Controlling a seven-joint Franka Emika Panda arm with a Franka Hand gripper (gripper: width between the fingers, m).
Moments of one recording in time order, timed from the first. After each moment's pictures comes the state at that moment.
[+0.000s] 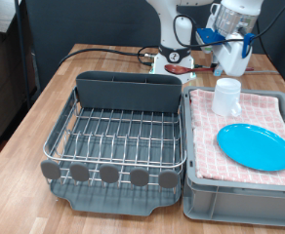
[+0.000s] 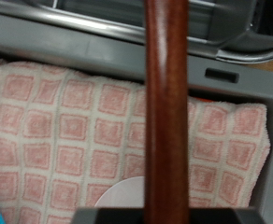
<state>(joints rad) 0.11 -0.29 0.16 -2.63 -0.16 2.24 2.53</state>
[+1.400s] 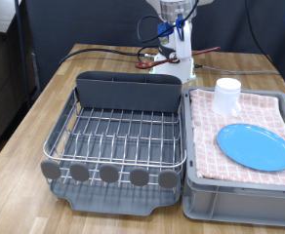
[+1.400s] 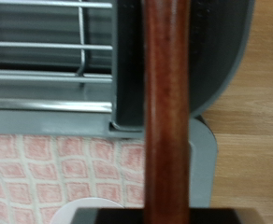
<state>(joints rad) 0.14 -0.53 -0.20 -2.84 0.07 2.29 2.21</state>
